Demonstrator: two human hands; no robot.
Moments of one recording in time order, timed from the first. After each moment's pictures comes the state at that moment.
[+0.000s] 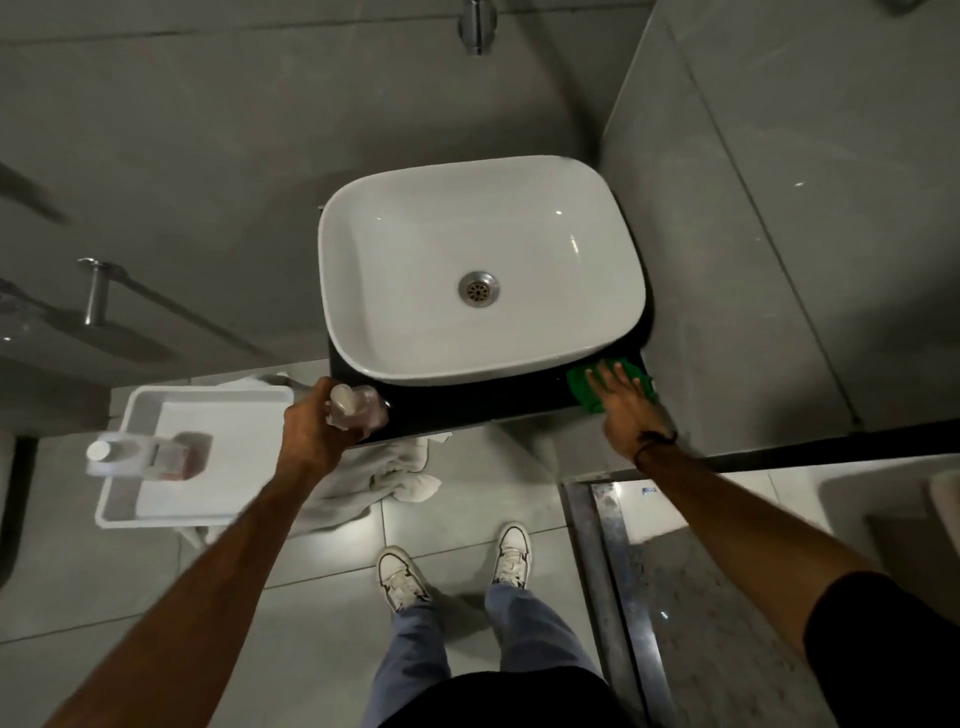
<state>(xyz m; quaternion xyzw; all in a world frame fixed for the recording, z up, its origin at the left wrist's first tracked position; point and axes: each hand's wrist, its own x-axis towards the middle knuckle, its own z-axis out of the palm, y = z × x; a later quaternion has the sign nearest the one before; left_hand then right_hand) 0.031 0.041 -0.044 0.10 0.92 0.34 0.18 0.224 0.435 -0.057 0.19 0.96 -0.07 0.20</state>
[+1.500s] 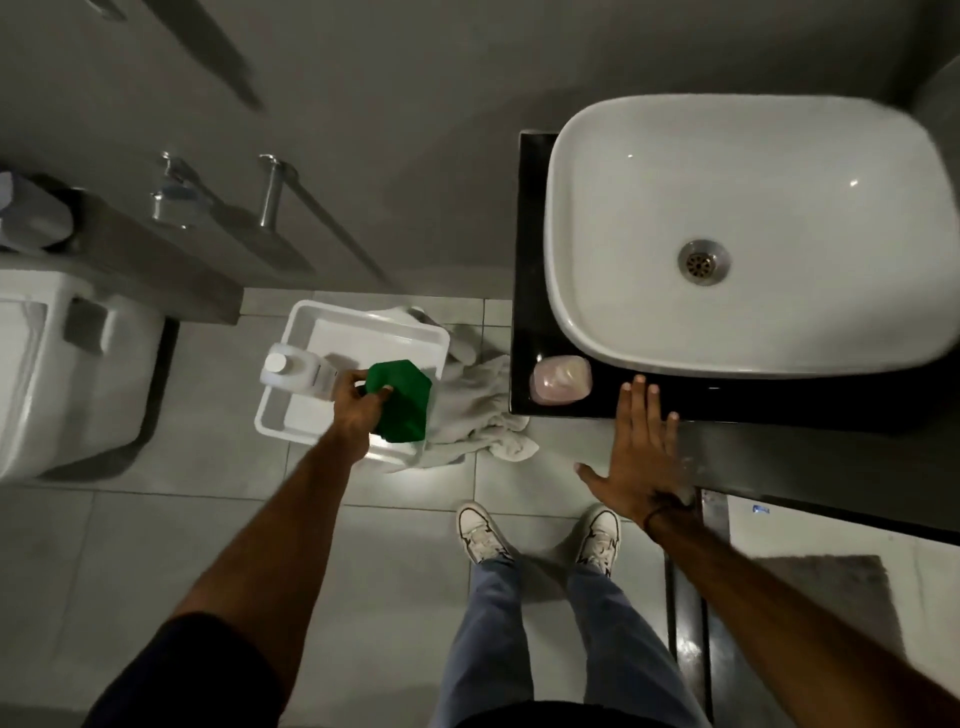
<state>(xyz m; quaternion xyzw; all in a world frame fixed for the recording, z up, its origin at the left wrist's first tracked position) -0.033 -0.130 -0.129 -0.32 0.74 0.55 0.22 0.154 0.188 -0.119 0.18 0.96 -0.08 0.20</state>
